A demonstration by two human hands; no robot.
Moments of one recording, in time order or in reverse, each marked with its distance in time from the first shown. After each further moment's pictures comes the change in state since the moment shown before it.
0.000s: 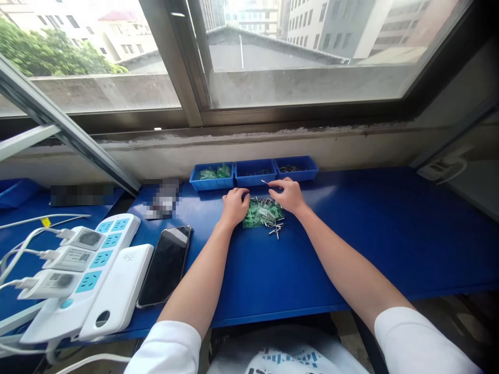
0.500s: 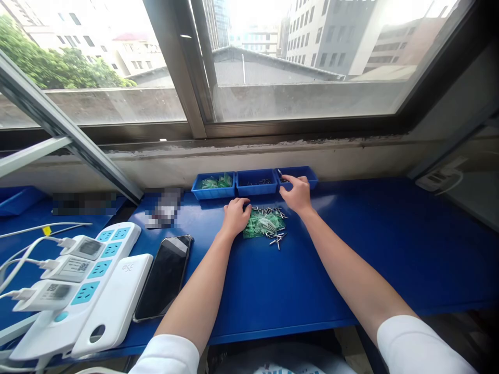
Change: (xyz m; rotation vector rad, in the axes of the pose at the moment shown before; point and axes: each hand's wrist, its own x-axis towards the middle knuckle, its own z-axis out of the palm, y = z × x) left_hand 0.001 -0.003 0.000 -0.020 -0.028 -0.007; right_hand 0.024 0.015 -0.010 -0.186 0.199 0.098
